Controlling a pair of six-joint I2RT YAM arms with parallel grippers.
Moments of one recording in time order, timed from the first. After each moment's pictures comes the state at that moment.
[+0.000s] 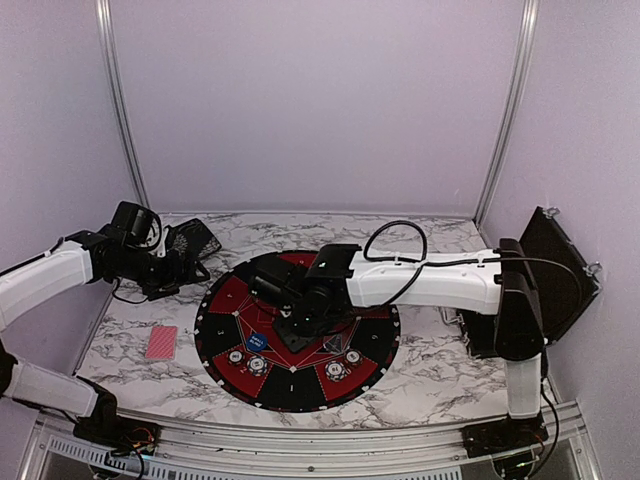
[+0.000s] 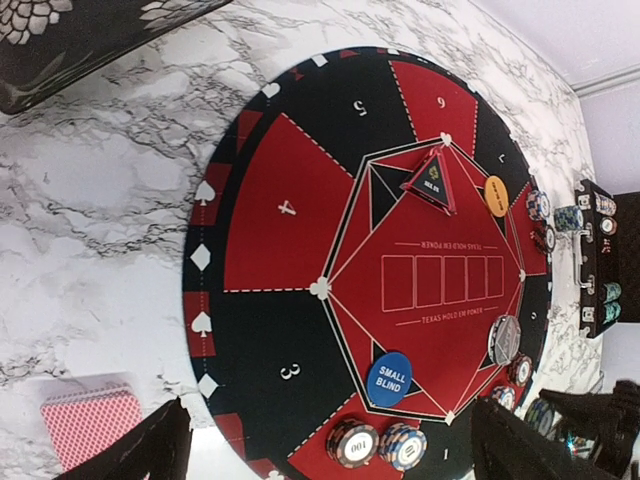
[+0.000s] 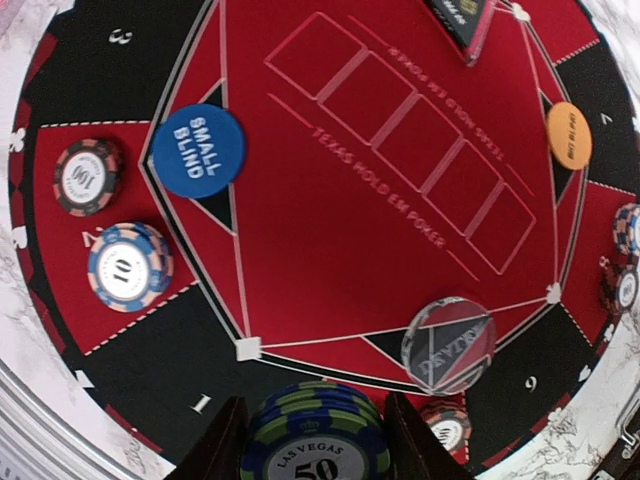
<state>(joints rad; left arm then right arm) -0.31 1.24 0.90 -0.58 0.29 -0.50 1.20 2.06 1.80 -0.99 0.28 0.48</state>
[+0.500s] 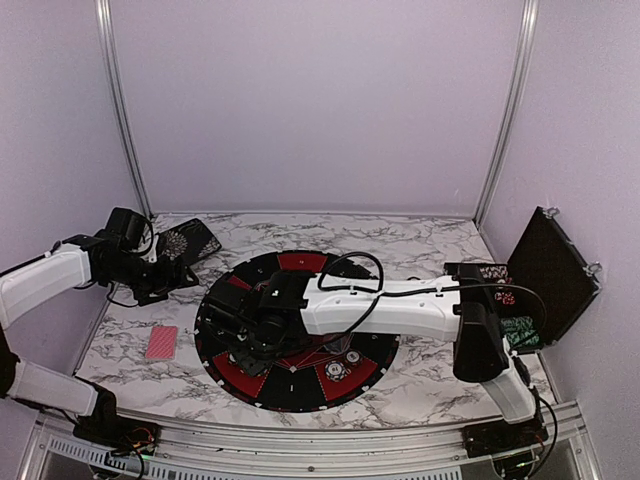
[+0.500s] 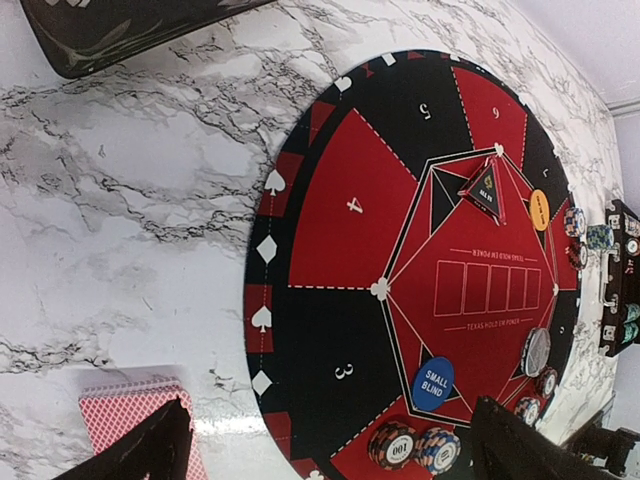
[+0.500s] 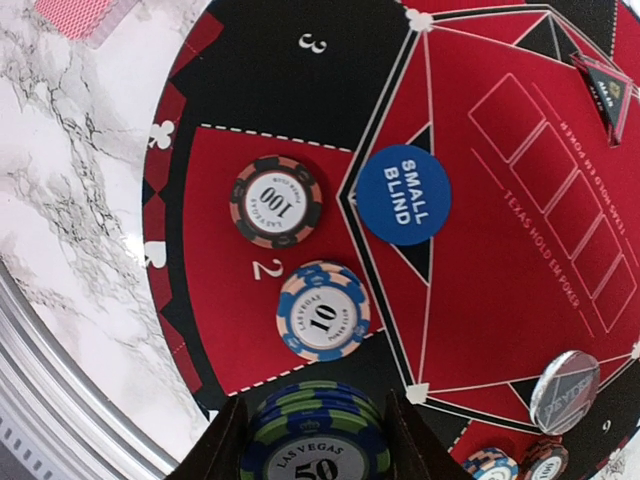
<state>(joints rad) -0.21 1.24 0.86 -0.60 0.28 -0.47 1.32 2.28 2.09 -1.02 0.24 0.49</state>
